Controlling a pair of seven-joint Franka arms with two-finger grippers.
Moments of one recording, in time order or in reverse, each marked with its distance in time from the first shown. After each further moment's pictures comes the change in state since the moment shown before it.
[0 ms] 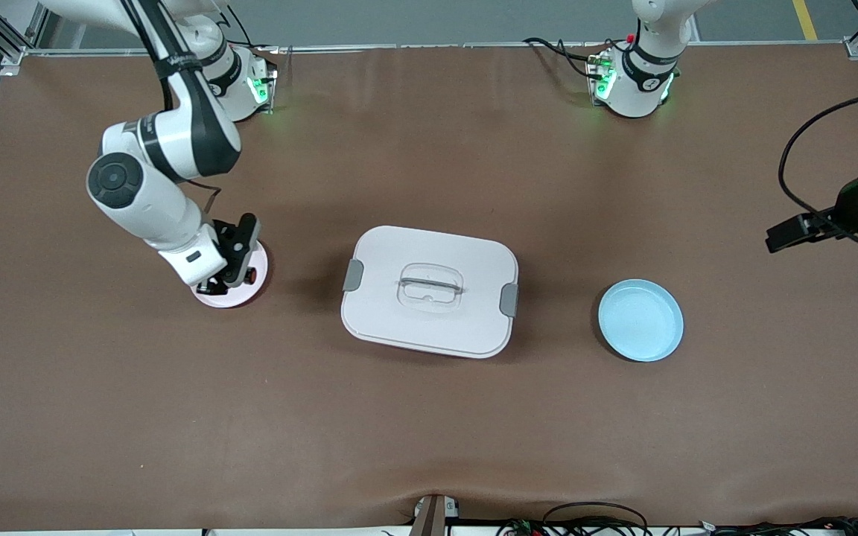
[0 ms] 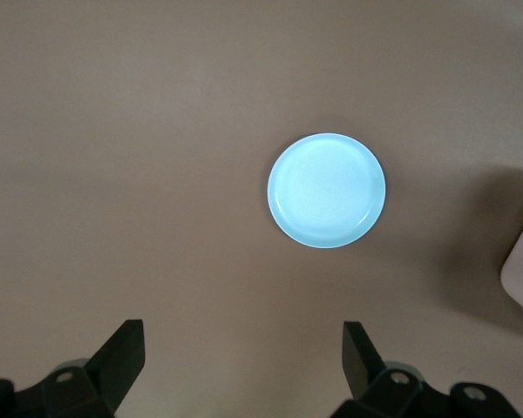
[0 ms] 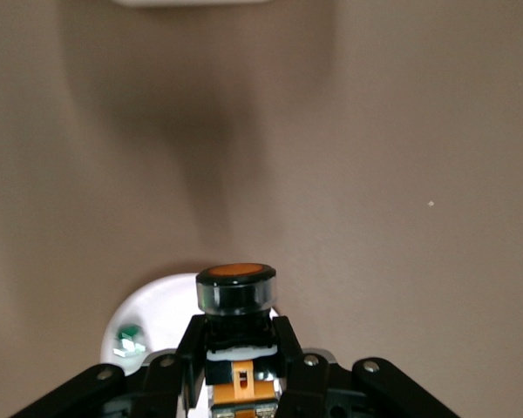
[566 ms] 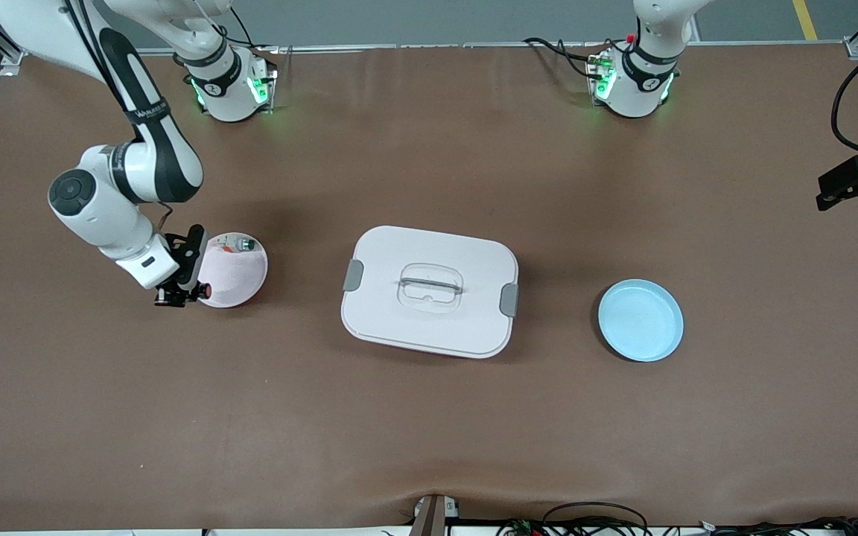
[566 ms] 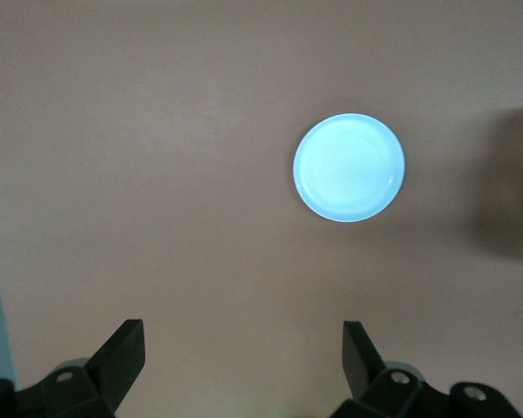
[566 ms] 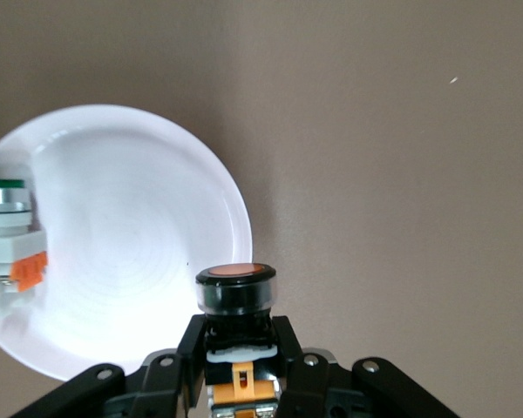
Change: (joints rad) left arm 0.059 -0.094 0.041 -0.006 -0.068 -0.041 0.274; right arm -0.187 0.081 0.000 -0.182 -0.001 0.352 -0.309
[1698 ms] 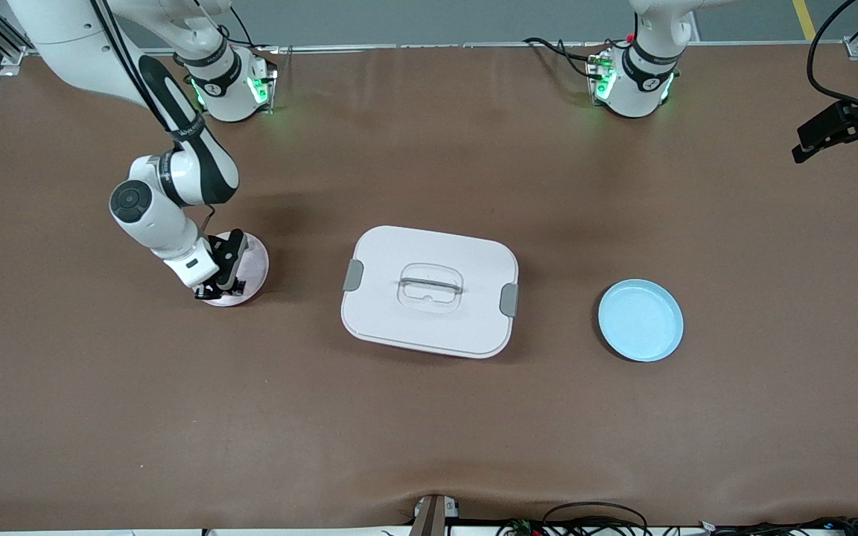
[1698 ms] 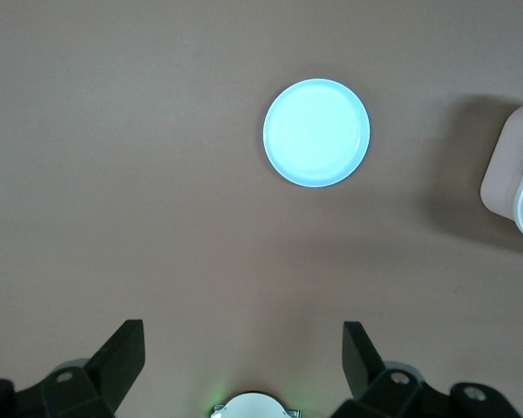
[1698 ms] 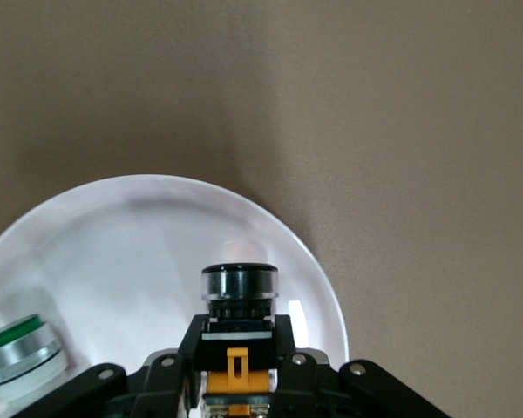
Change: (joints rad) left arm -0.321 -0.212 0.370 -0.208 -0.133 0.002 -0.069; right arm 0.056 0.072 0.025 -0.072 0.001 0.084 0.184
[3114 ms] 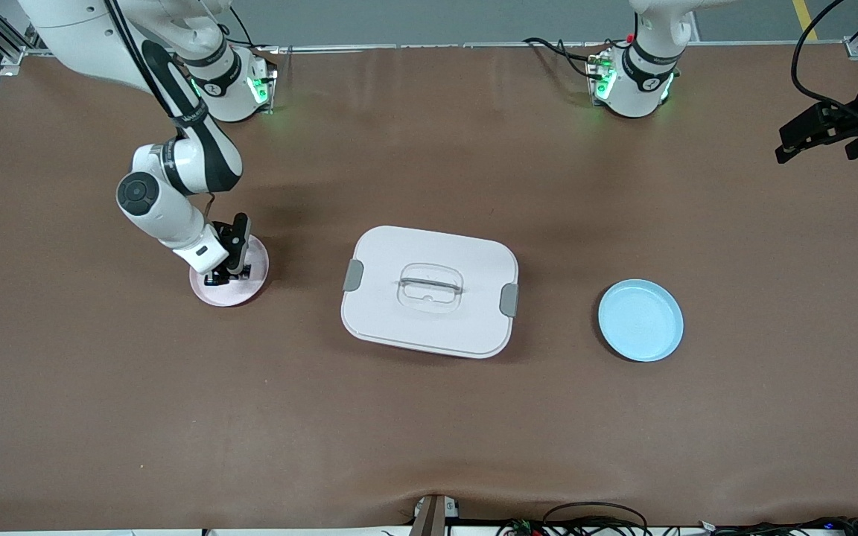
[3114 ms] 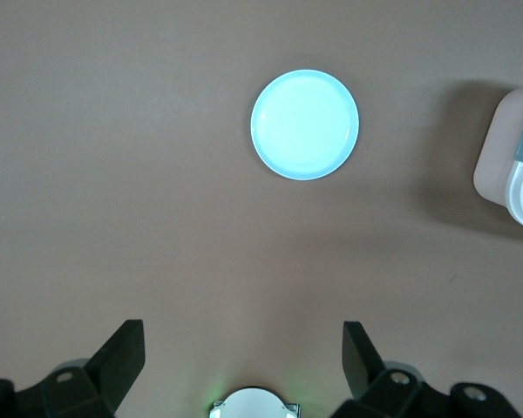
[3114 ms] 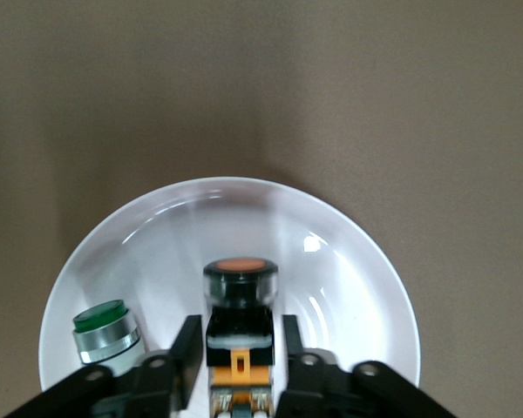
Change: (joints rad) left arm -0.011 0.003 -0.022 -0.005 -0.003 -0.010 0.000; right arm 0.021 -0.043 0.000 -0.052 0.000 -0.045 -0.061
